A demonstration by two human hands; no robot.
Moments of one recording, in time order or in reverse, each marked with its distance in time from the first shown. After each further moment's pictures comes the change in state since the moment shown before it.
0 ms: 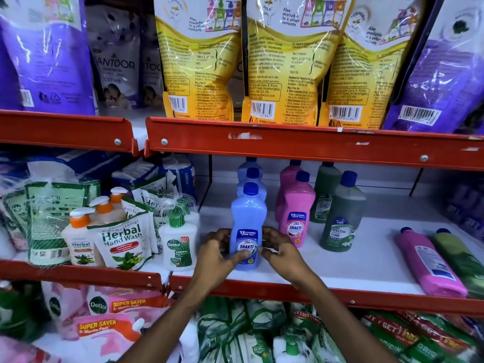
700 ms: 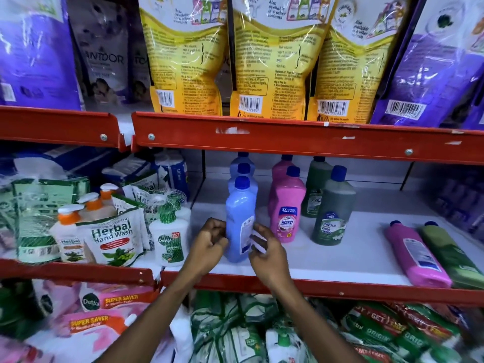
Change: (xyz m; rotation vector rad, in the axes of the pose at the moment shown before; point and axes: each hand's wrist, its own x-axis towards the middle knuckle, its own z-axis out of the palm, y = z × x) left_hand 0.011 0.004 0.000 -0.195 -0.097 -0.063; right_hand -0.024 -0.012 0.028 0.167 0.242 0.051
